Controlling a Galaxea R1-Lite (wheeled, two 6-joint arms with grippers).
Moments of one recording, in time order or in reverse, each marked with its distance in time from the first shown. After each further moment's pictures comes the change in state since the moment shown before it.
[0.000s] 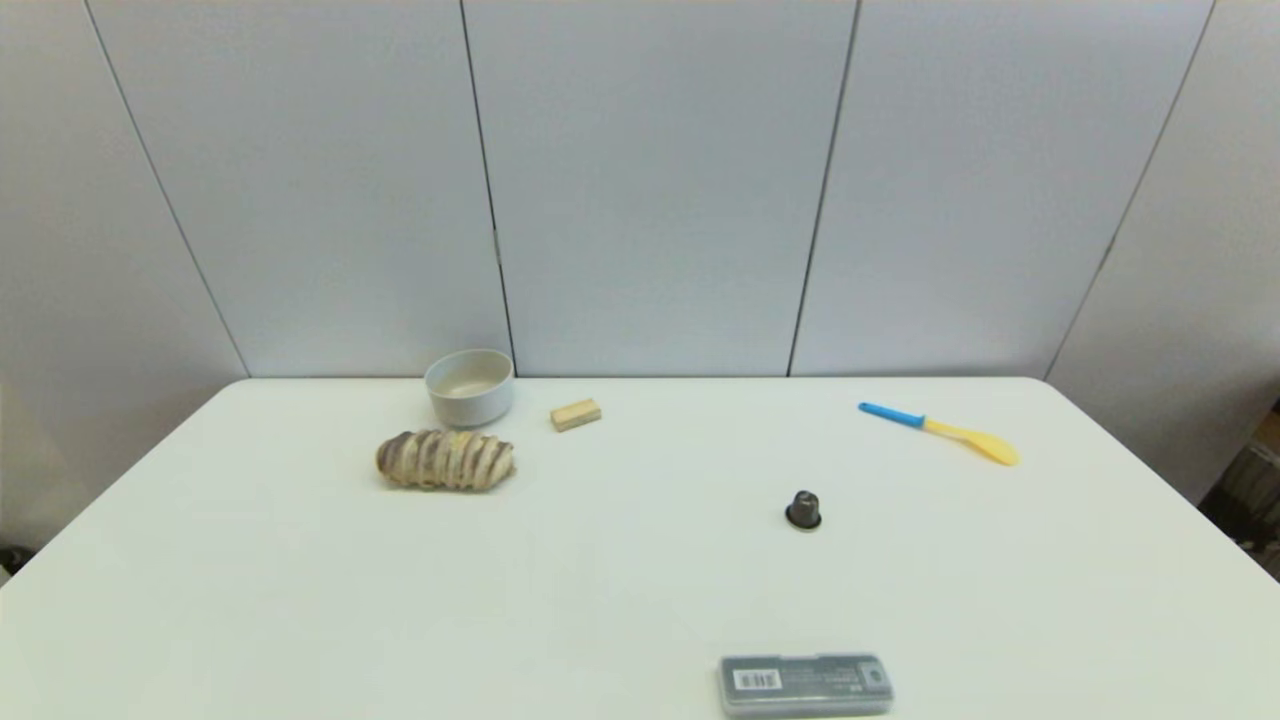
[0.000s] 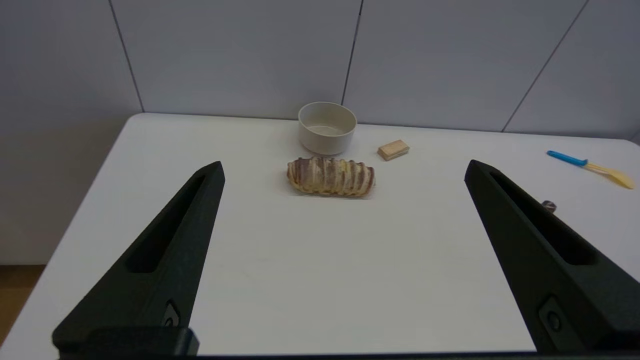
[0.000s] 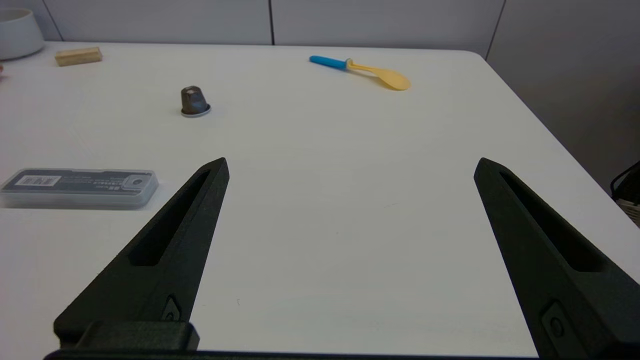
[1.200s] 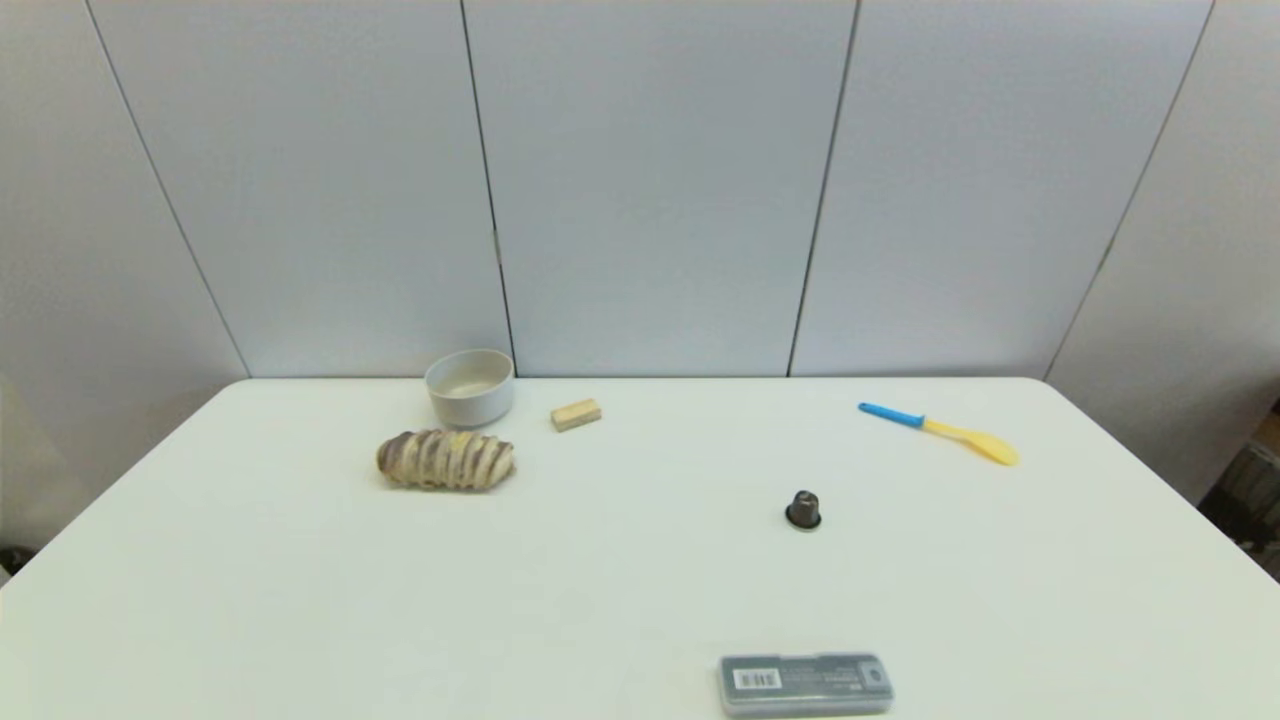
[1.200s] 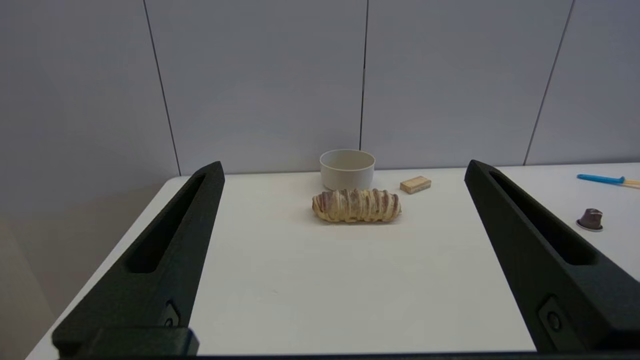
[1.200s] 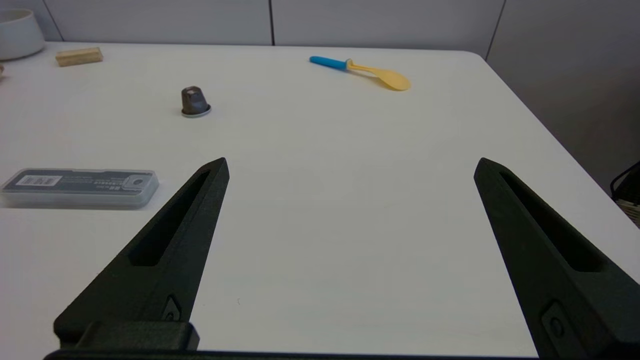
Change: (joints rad) left arm 0.020 -0.553 0.542 -0.314 -0.003 0.087; right arm 0.000 0.000 0.000 0.000 0.000 0.001
